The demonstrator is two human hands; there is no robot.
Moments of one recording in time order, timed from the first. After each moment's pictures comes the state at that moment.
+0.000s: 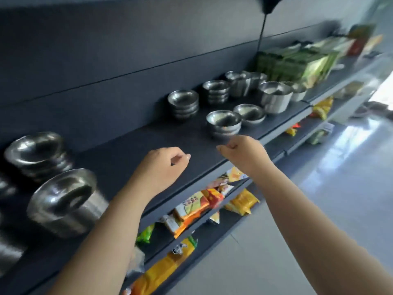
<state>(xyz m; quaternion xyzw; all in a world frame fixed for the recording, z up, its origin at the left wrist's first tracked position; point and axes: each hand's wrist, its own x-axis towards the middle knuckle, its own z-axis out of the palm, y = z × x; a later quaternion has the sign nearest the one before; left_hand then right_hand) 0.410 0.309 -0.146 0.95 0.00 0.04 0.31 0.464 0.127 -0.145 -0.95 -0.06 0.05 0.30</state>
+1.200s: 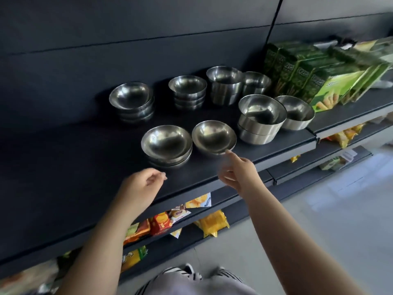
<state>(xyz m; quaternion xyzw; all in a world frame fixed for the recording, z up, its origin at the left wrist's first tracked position) 0.586 0.148 -0.228 0.86 0.23 0.00 0.45 0.712 -0.038 -0.242 -0.68 0.18 0.27 0.66</state>
